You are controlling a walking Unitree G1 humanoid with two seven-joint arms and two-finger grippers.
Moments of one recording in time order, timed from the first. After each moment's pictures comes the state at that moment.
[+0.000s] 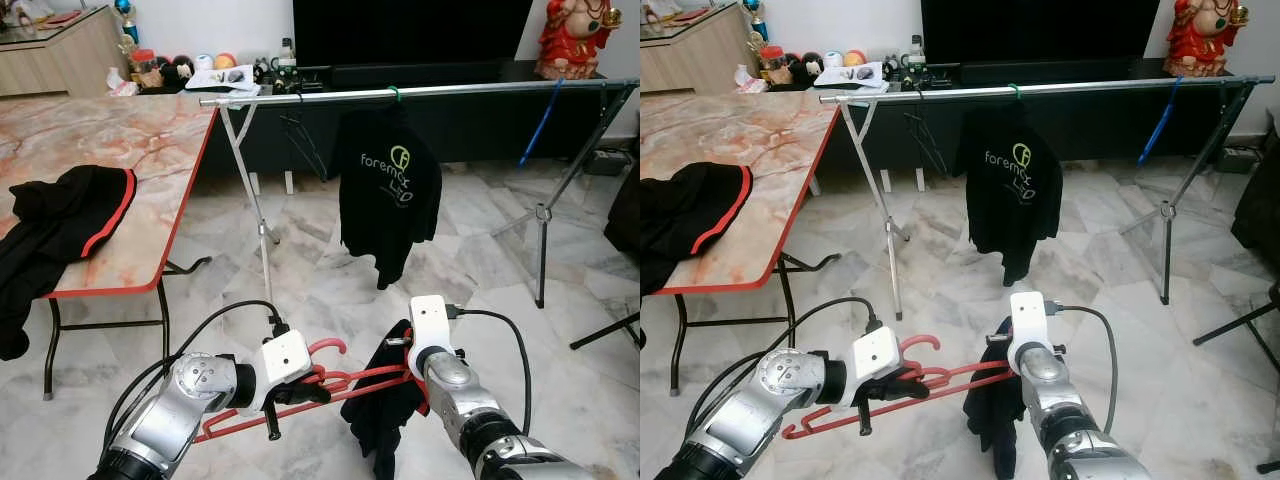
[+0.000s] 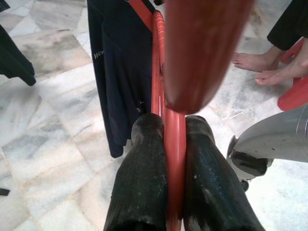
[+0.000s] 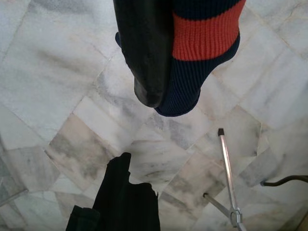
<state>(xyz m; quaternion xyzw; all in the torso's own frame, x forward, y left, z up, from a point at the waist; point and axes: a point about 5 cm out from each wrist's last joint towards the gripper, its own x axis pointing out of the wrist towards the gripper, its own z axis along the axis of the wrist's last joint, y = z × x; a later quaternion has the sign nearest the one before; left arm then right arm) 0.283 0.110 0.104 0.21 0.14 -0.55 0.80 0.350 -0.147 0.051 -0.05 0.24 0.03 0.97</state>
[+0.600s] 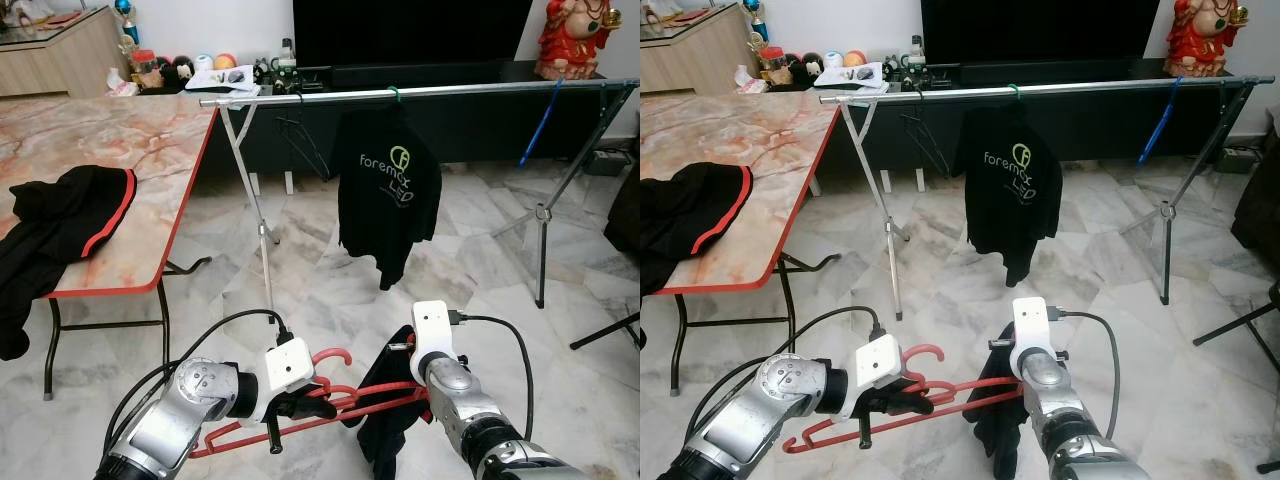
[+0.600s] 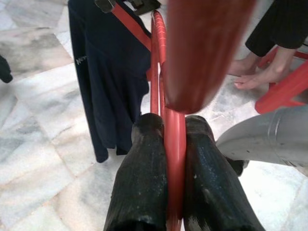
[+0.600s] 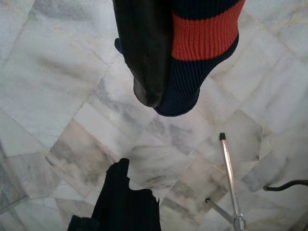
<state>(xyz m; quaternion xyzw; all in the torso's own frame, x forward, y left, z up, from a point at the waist) 0.273 0.104 0.103 0.18 0.15 -0.57 0.78 0.345 -0.146 0.044 -0.05 0.25 0.02 0.97</state>
